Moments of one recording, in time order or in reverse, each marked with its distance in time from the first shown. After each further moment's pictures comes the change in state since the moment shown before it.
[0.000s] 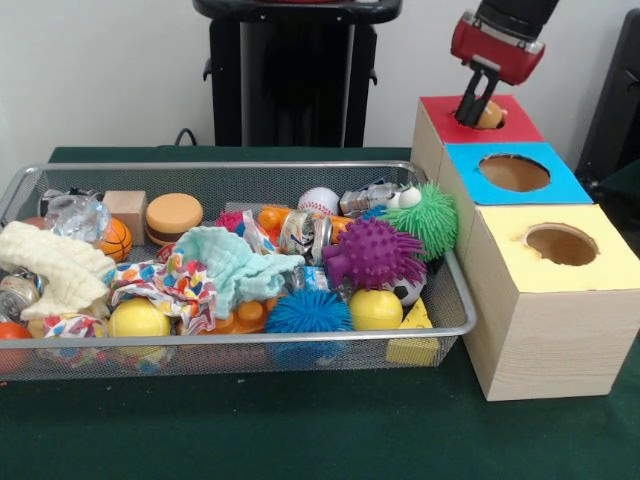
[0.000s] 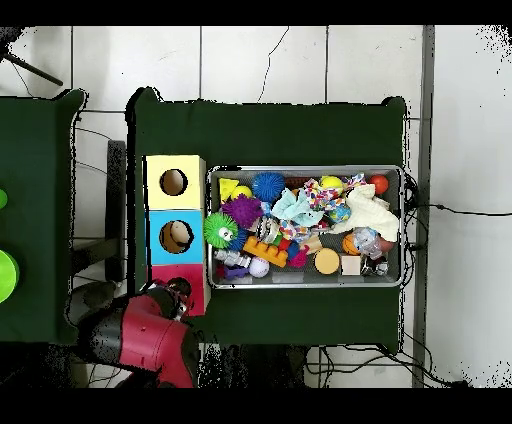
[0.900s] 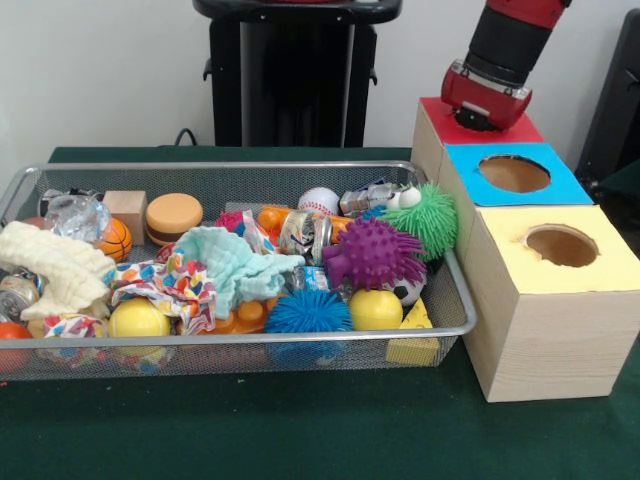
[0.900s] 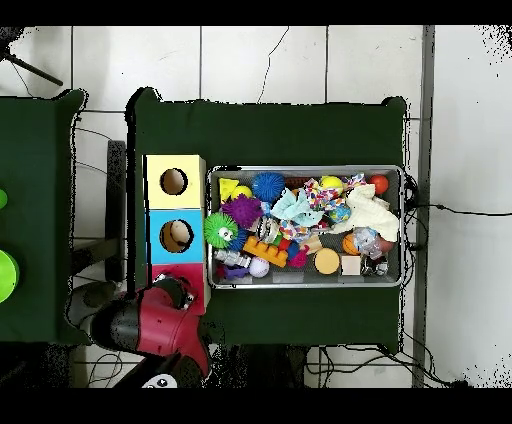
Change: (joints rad) arm -0.112 0.047 0.133 0.045 0.010 -0.186 0.001
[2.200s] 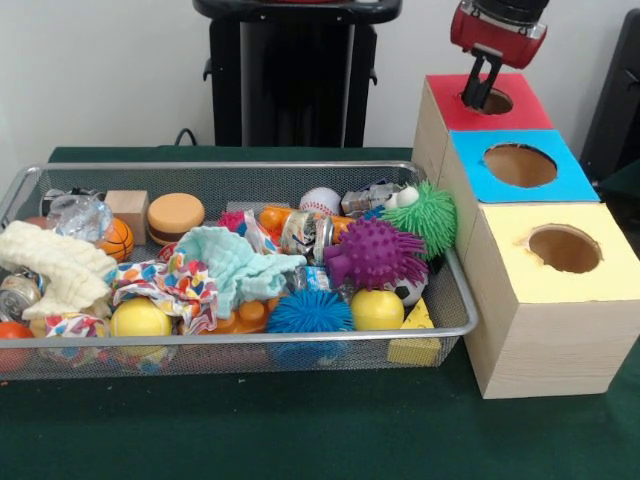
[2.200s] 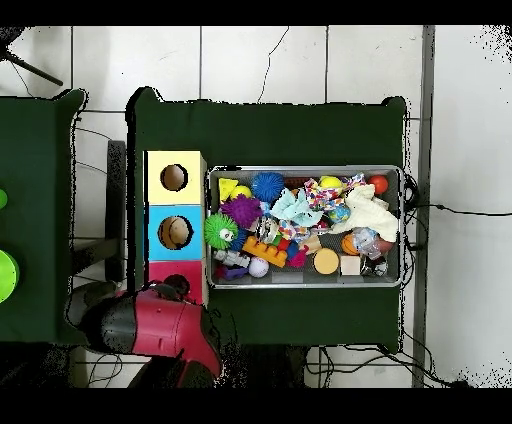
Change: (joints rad) arm -0.077 -0.186 0.008 -0.056 -0.224 0.362 0.000
